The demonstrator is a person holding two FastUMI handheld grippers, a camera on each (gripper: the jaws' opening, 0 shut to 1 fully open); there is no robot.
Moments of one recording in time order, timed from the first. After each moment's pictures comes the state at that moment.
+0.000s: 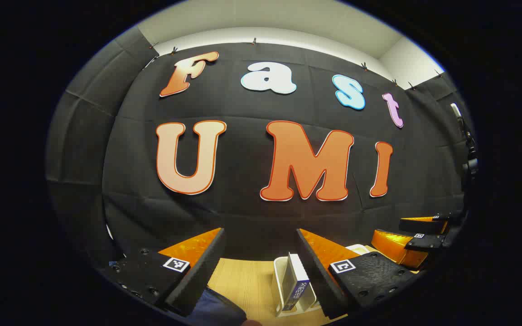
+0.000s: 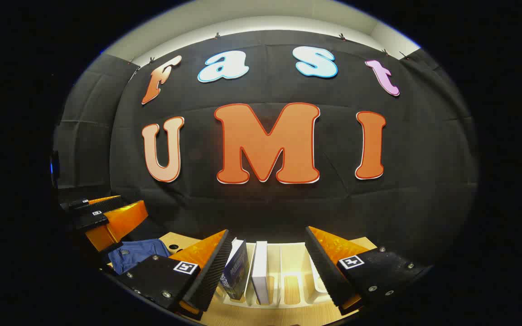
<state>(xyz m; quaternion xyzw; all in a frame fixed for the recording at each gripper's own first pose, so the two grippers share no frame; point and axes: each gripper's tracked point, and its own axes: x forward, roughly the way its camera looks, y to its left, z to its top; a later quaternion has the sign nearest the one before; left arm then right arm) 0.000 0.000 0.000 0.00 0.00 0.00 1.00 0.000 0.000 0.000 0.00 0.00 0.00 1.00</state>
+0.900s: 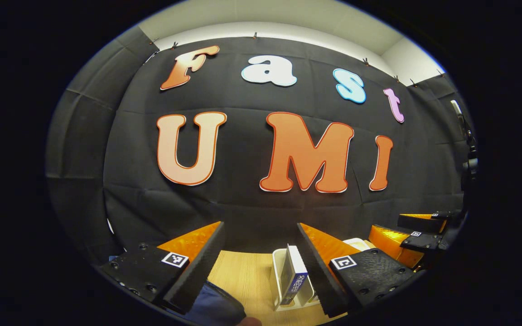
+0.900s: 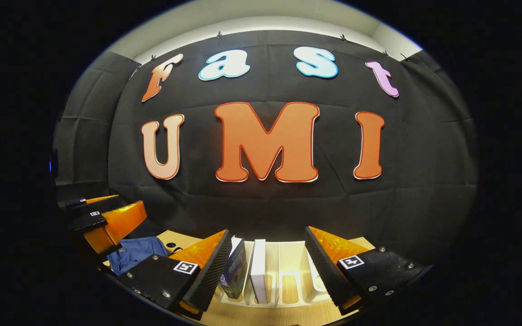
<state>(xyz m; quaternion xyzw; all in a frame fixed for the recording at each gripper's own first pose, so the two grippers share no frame) -0.008 -0.004 -0.015 0.00 0.03 0.00 1.00 -0.002 0.001 -0.006 -0.01 0.00 -0.01 1.00</state>
